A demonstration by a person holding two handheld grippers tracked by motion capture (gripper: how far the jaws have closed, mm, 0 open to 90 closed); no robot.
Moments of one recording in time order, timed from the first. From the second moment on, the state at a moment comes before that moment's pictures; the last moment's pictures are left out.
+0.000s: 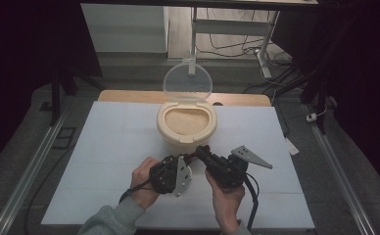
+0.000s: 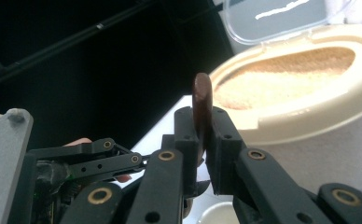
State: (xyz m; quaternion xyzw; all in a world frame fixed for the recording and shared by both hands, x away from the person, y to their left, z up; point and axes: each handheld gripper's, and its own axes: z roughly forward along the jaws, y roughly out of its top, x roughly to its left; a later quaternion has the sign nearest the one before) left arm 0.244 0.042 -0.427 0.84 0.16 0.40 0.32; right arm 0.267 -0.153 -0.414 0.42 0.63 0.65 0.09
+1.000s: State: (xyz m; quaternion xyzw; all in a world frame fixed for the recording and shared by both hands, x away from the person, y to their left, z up) left arm 0.226 0.203 -0.458 0.80 0.35 0.15 0.47; right arm 0.277 -0.200 -0.388 0.37 0.61 0.69 0.12
